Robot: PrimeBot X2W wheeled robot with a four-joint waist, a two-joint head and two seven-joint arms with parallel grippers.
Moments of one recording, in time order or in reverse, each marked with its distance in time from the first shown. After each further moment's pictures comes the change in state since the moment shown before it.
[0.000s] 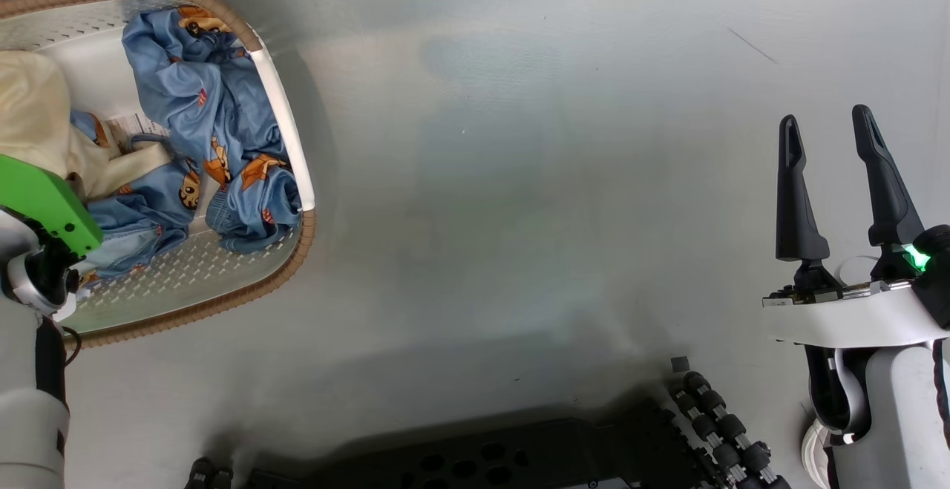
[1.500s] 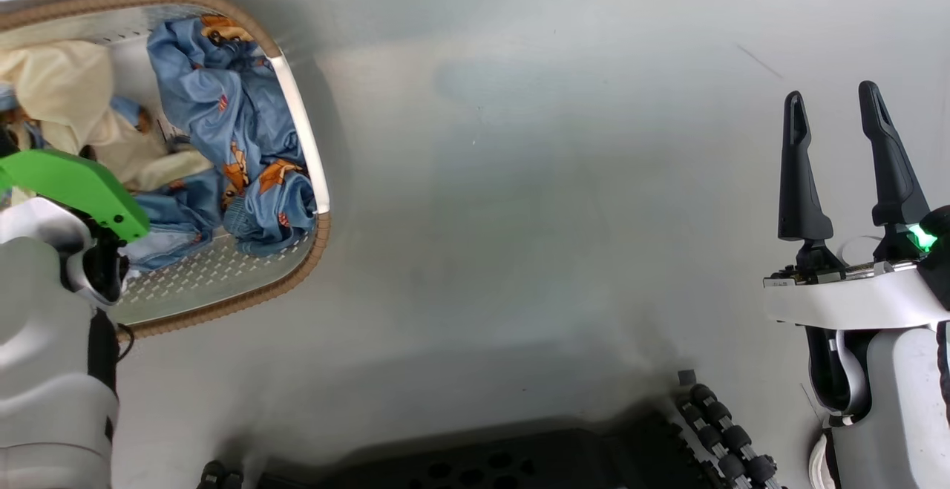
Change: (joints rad) left arm -0.054 -0.067 -0.013 0.117 0.011 -0.055 -0.275; right arm -0.042 0.007 -0.004 0.004 -0.002 0.000 0.000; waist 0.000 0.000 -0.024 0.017
